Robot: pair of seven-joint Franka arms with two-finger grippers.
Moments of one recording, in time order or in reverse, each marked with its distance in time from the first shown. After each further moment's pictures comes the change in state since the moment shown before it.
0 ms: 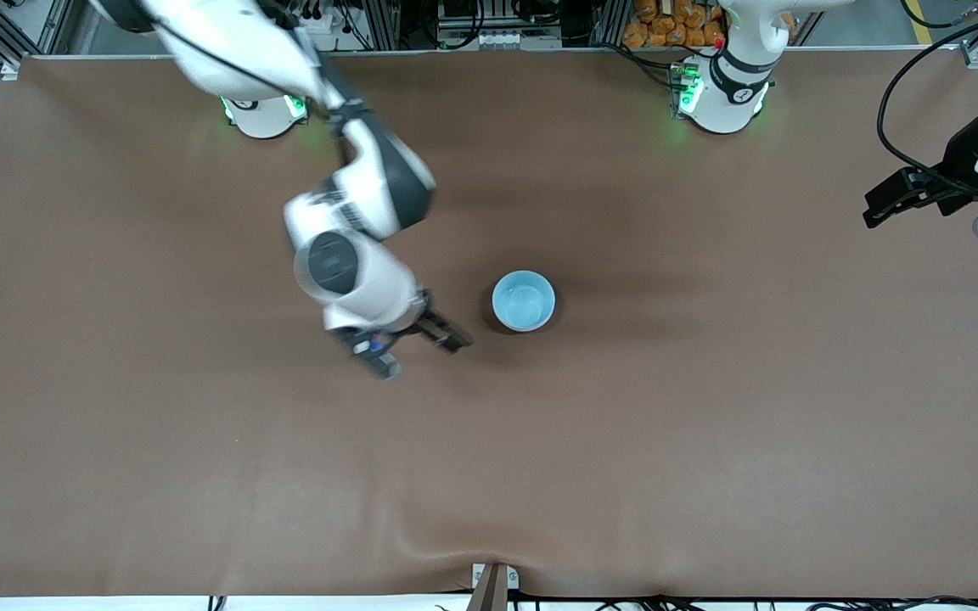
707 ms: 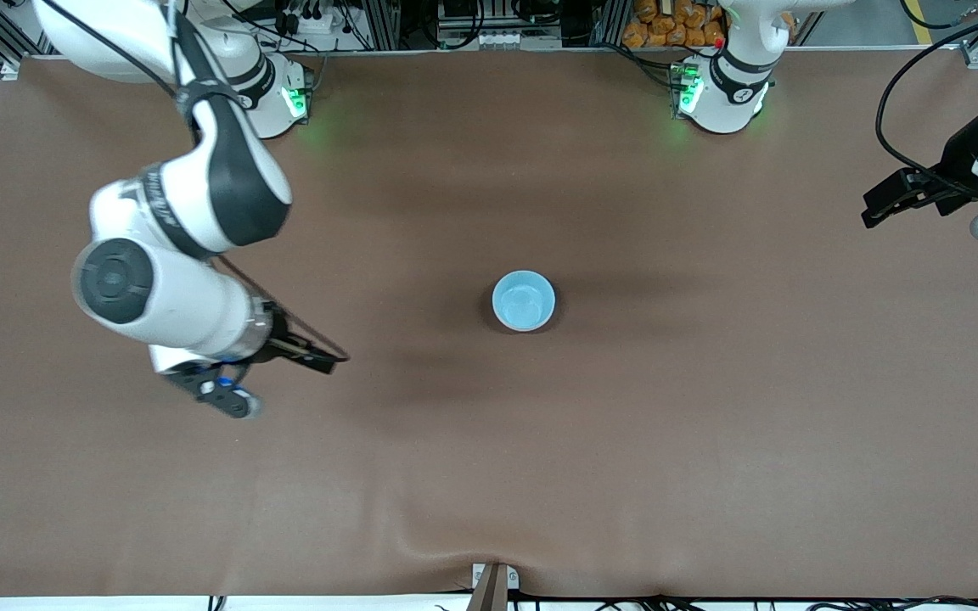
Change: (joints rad) left arm 0.000 -0.001 0.000 -0.007 0.000 0.000 0.000; right arm -0.189 -0.070 0.003 0.151 -0.141 -0.238 -0.425
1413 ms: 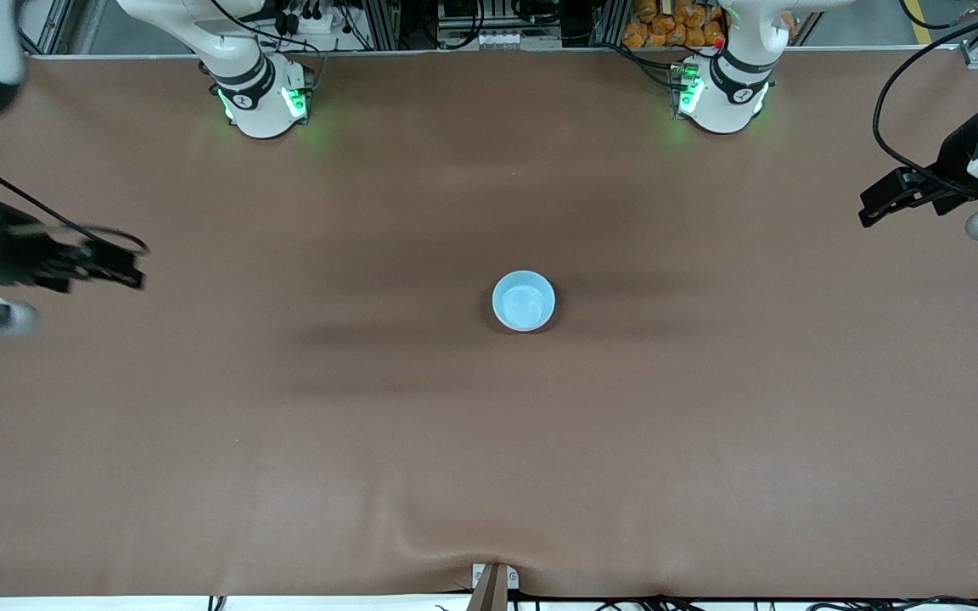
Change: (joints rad) left arm 0.000 -0.004 -0.004 -0.006 0.000 0.001 0.000; right arm -0.226 -0.297 -0.054 -0.035 0.004 -0.268 -0.730
